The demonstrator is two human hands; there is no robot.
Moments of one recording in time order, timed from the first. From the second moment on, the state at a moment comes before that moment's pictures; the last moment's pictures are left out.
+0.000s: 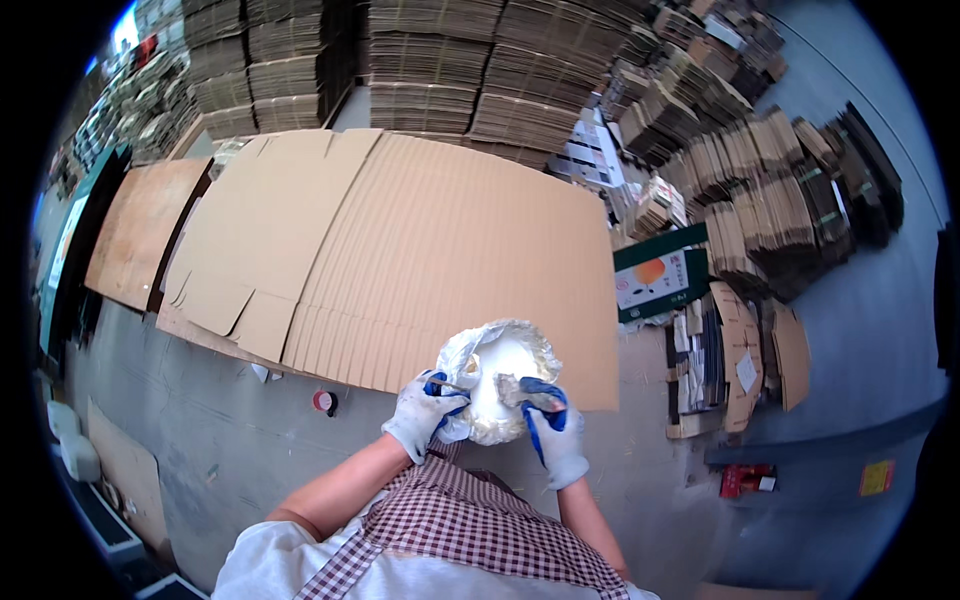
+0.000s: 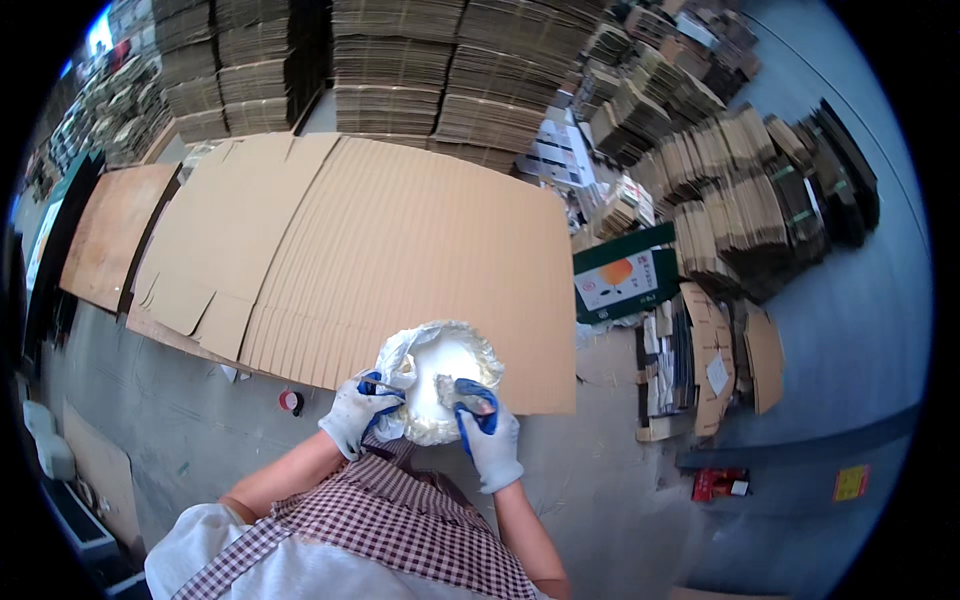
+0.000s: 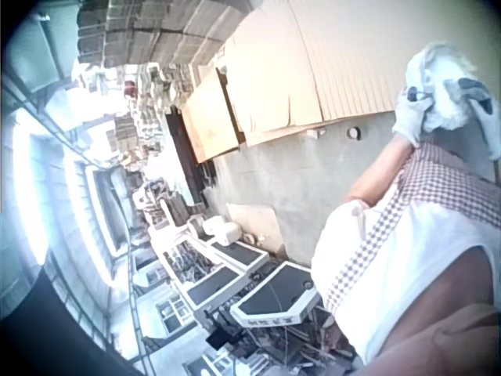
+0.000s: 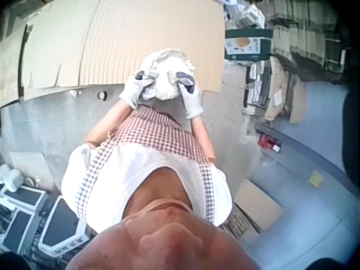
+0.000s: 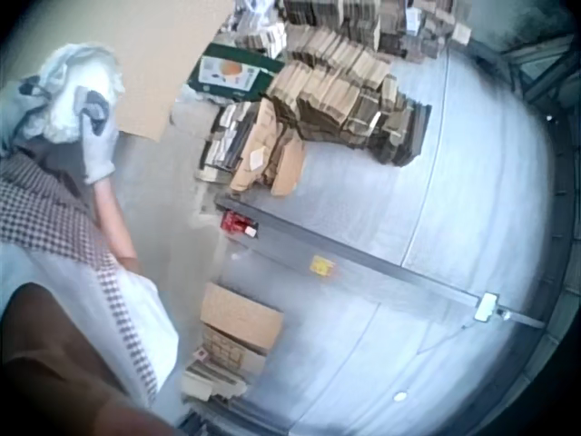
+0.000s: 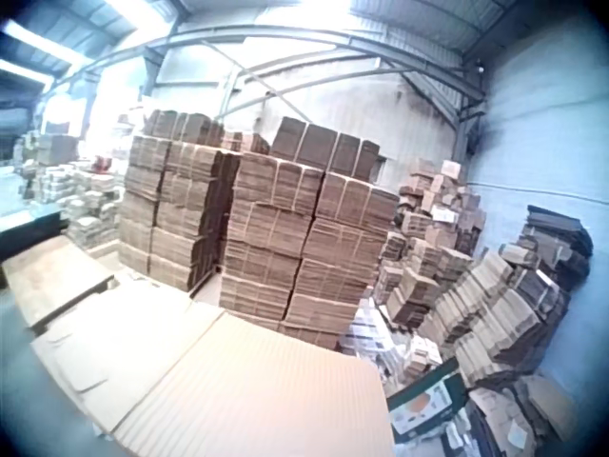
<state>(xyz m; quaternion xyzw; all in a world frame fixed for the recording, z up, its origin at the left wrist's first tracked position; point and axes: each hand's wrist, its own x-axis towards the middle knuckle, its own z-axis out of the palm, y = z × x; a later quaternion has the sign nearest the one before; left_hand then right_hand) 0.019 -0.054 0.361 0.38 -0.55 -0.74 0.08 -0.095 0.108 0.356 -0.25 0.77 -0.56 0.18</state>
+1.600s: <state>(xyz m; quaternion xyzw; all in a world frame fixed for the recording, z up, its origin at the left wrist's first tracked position) 0.009 -0.166 0.342 0.43 -0.28 -0.80 0.31 -0.186 -0.011 0.327 0.16 0.20 -0.78 0.58</state>
